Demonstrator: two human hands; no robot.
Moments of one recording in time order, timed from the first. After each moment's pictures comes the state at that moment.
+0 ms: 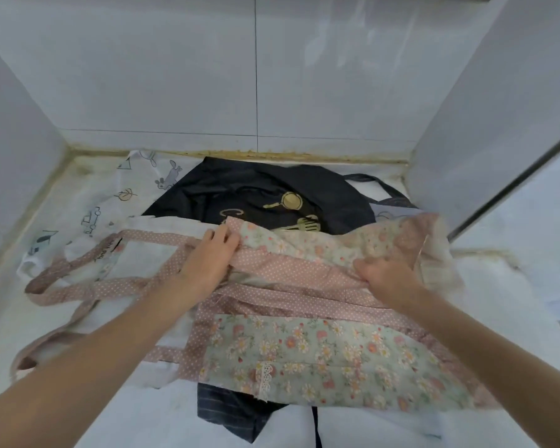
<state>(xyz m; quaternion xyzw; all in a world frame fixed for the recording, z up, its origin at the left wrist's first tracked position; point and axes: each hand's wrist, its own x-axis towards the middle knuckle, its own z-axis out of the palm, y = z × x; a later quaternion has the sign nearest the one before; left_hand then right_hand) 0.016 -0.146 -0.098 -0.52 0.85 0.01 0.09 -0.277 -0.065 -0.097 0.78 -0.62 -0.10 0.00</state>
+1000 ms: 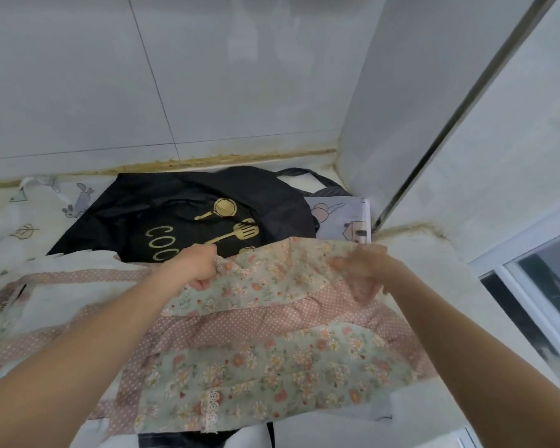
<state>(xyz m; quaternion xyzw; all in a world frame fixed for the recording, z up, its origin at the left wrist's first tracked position) -0.083 -0.192 -0.109 -0.56 0.73 0.35 0.19 -0.349 -0.067 -0.105 0.32 -0.87 -0.08 -0.36</state>
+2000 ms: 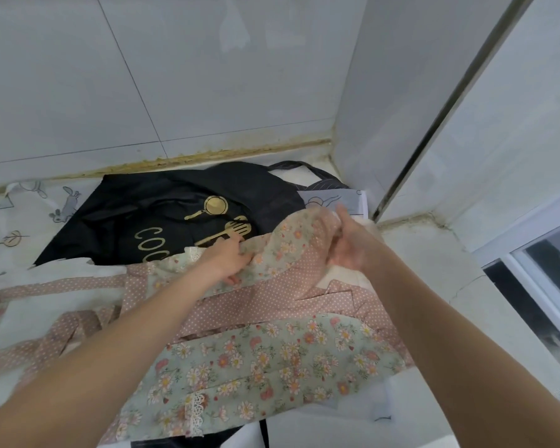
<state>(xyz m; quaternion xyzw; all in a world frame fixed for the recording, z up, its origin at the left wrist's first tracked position) -0.134 -0.178 -0.125 -0.55 0.74 0.37 0.07 -0.347 -0.092 -0.098 0.02 -0.57 0.49 -0.66</state>
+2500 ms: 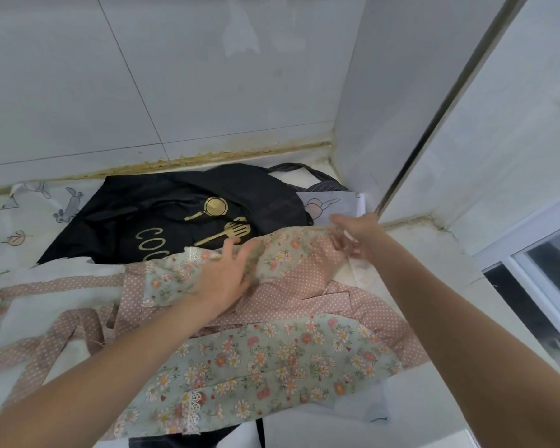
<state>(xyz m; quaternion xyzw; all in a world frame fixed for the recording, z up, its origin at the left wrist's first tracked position) -0.117 -0.138 -0.134 -0.44 0.89 0.11 0.03 -0.374 -0.102 -0.101 0.10 -0.81 0.39 -0.43</state>
